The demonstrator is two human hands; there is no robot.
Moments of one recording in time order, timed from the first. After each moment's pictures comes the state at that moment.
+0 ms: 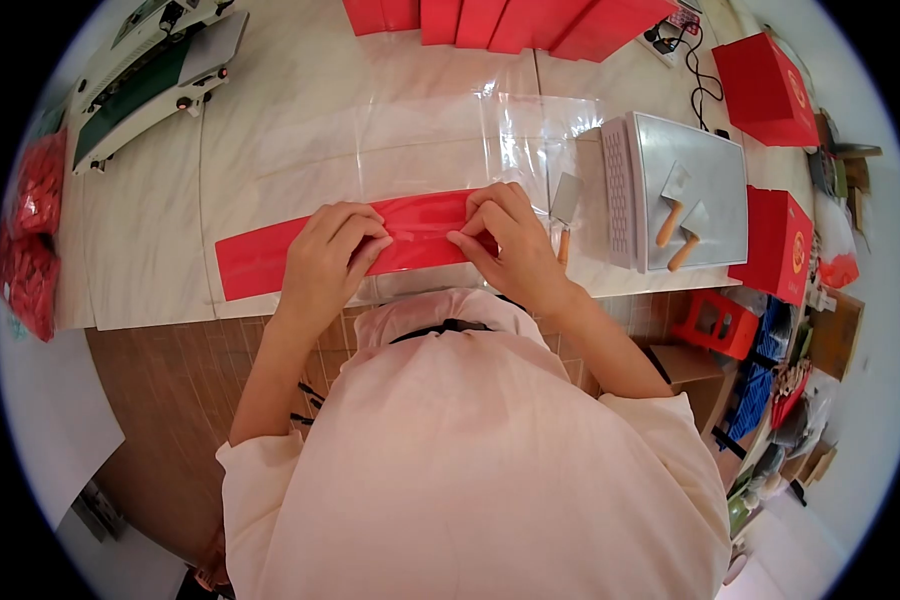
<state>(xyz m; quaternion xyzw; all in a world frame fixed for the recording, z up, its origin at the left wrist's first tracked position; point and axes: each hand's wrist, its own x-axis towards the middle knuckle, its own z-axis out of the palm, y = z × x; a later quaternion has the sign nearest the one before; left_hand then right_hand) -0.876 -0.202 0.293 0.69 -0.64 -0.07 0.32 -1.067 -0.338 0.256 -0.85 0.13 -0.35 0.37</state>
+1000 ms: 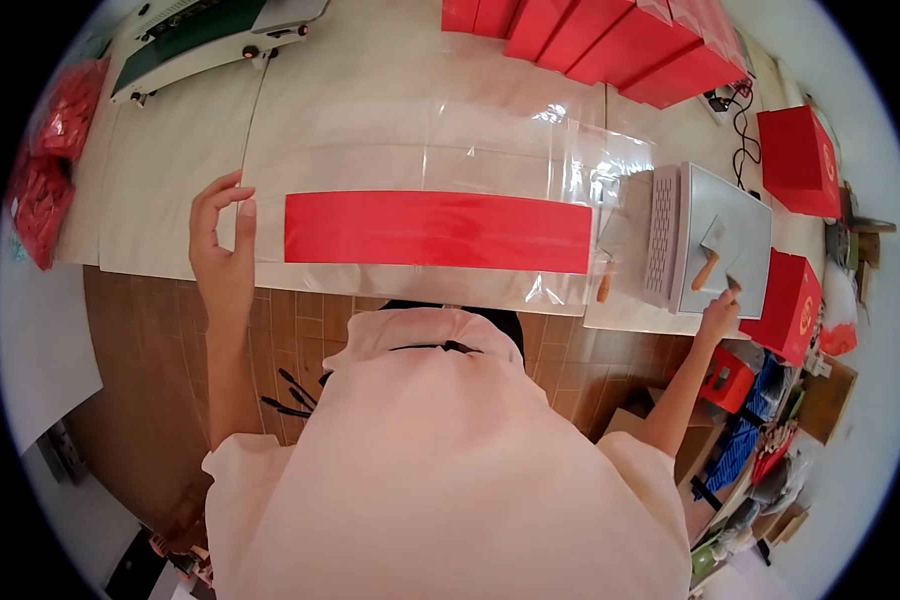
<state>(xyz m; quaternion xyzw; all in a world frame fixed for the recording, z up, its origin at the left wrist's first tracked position) -0.762 -0.085 0.308 0.83 -0.38 0.04 0.41 -1.366 -0.480 0.091 -0.57 0.74 -0.33 0.14</state>
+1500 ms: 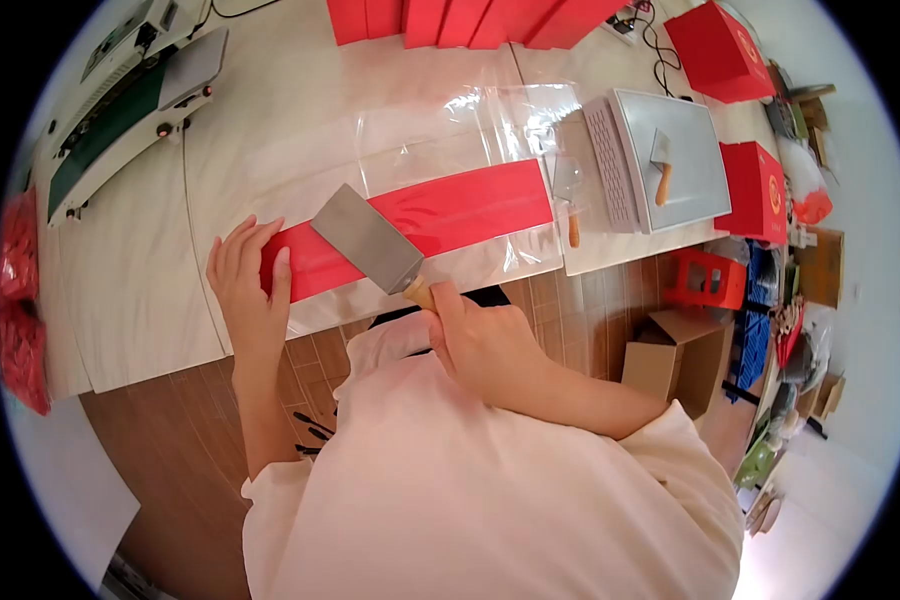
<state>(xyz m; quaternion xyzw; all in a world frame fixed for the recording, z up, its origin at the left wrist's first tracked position) -0.774 -0.110 0.277 0.79 -0.56 0.02 0.26 -1.022 -0.182 0.306 -0.87 0.34 -0.09 0.34</state>
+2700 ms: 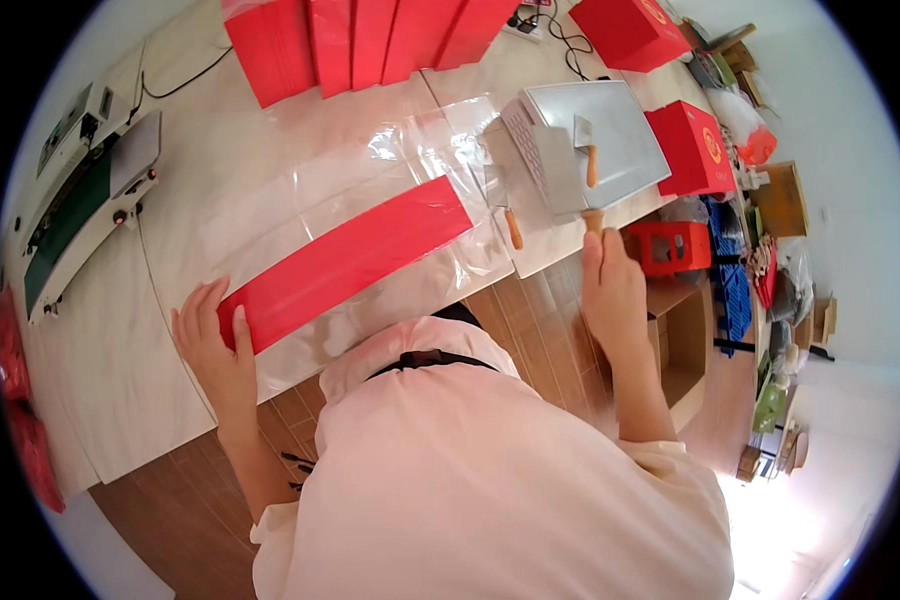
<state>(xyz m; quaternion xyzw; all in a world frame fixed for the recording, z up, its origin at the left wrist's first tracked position) -0.776 -0.110 0.280 0.78 -0.58 0.05 0.25 -1.153 -0.236 0.329 -0.72 0.67 -0.15 0.11</state>
